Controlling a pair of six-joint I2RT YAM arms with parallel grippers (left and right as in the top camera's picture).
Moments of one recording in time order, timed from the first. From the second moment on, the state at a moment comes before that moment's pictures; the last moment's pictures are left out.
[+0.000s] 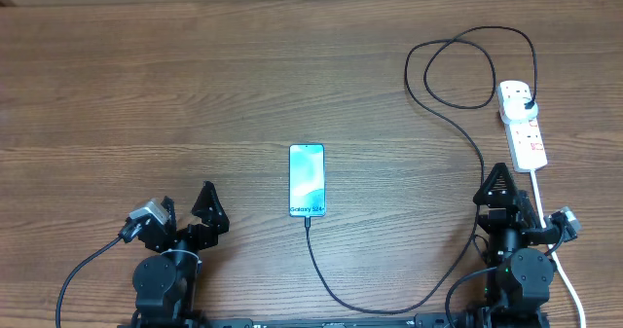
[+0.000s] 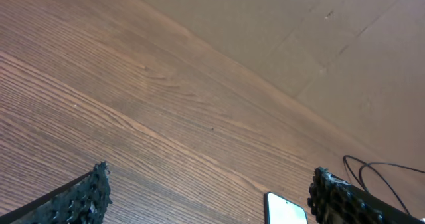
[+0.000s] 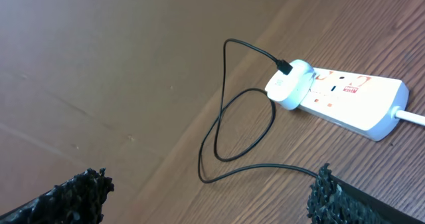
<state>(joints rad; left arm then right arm) -0.04 0.01 0.10 -0.30 -0.06 -0.60 -0.04 0.02 0.08 -0.18 0.22 0.88</state>
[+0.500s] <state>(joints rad) -0.04 0.01 0.10 -0.30 -0.06 -0.60 -0.04 0.01 0.03 -0.02 0.22 0.88</state>
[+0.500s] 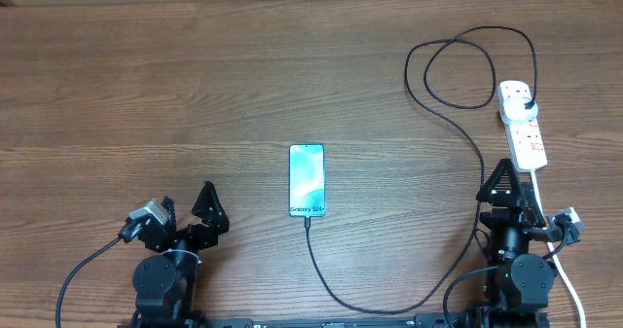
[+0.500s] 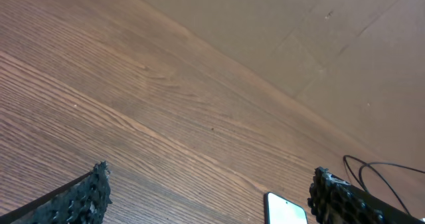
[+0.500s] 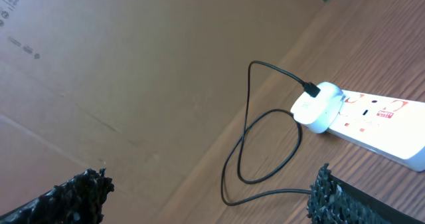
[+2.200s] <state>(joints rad) -0.04 0.01 0.10 -0.30 -0.06 -0.60 -0.04 0.01 0.02 -0.01 0.22 0.35</state>
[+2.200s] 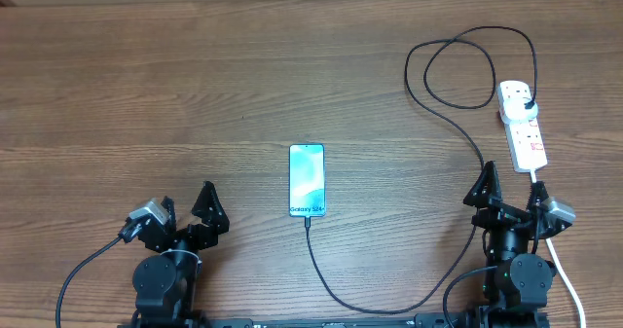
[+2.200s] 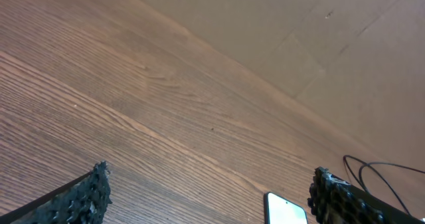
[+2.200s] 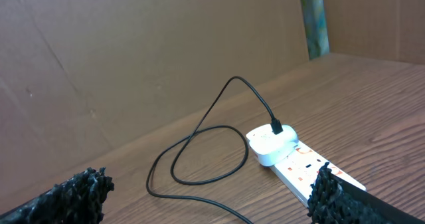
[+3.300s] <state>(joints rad) -0.05 0.01 0.08 -0.13 -0.08 -0.57 -0.04 0.01 0.02 -0.01 0.22 0.35</state>
